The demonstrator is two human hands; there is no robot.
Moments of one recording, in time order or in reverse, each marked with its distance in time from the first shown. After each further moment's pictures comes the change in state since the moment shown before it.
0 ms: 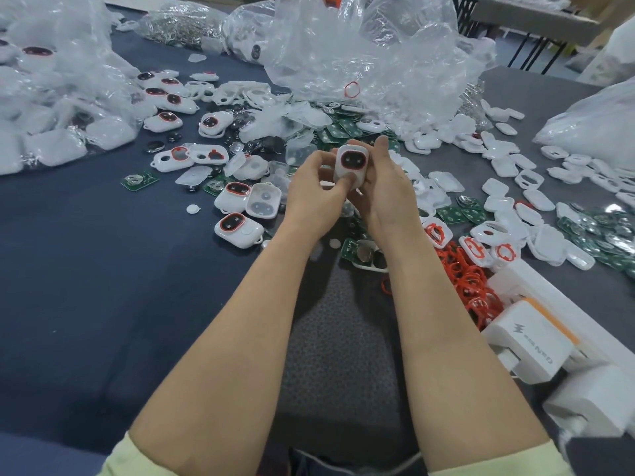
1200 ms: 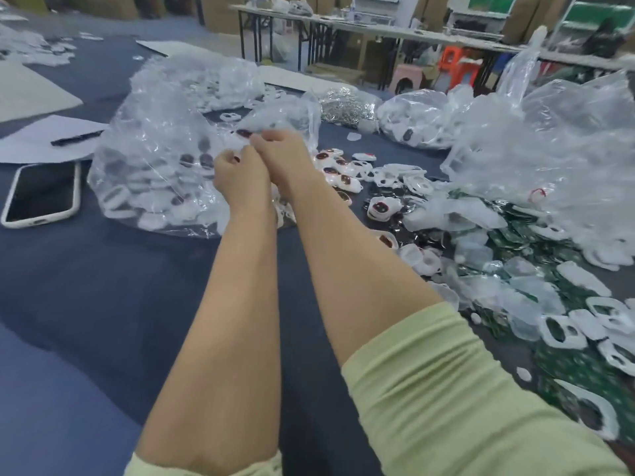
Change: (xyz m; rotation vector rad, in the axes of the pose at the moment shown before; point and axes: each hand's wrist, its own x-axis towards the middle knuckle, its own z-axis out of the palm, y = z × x) left_hand 0.075 0.042 -0.275 -0.398 0.924 -0.119; right_hand 0.030 0.020 0.349 -0.421 -0.531 -0.026
